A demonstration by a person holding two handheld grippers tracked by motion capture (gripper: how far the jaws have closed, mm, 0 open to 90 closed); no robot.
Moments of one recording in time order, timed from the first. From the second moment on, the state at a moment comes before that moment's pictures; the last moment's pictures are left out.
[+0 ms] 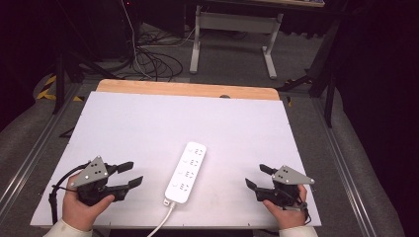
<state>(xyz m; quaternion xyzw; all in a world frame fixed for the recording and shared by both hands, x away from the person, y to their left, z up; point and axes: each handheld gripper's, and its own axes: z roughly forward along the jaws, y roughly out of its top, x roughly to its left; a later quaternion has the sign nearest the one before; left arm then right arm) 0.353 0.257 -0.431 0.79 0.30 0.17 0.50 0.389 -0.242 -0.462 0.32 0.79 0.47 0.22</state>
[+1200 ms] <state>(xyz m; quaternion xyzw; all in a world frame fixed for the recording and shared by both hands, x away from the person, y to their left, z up) 0.384 0.189 -0.422 0.82 0.25 0.14 0.49 0.389 -0.243 -0.462 0.32 0.79 0.47 0.22</state>
